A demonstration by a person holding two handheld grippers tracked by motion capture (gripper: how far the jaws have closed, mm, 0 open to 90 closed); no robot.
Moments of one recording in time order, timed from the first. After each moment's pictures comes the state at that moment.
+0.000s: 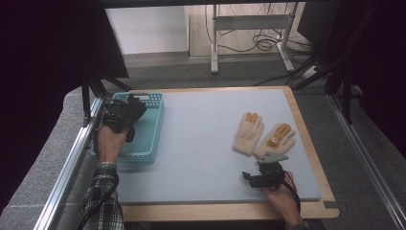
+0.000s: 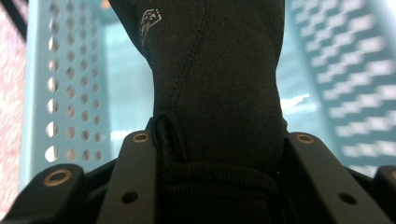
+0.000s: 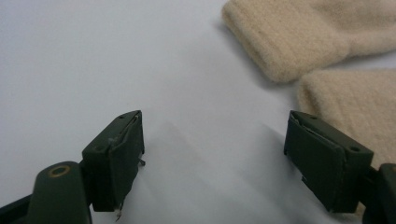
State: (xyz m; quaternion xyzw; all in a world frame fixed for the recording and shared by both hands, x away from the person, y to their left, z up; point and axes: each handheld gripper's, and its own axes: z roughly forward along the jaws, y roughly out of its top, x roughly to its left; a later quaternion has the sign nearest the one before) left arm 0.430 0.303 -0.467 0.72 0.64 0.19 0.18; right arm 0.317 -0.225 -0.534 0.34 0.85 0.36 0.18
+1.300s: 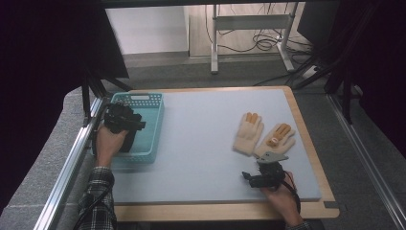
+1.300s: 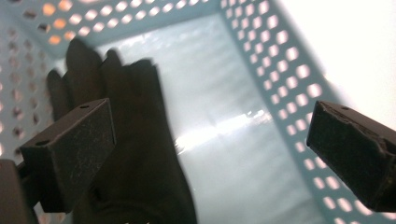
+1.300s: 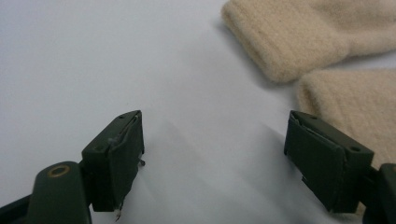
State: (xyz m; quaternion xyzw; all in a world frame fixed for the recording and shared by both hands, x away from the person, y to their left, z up) left arm 0.416 0.289 -0.456 0.76 0.55 0.18 0.29; right arm 0.317 -0.225 -0.534 0.35 0.85 0.36 0.18
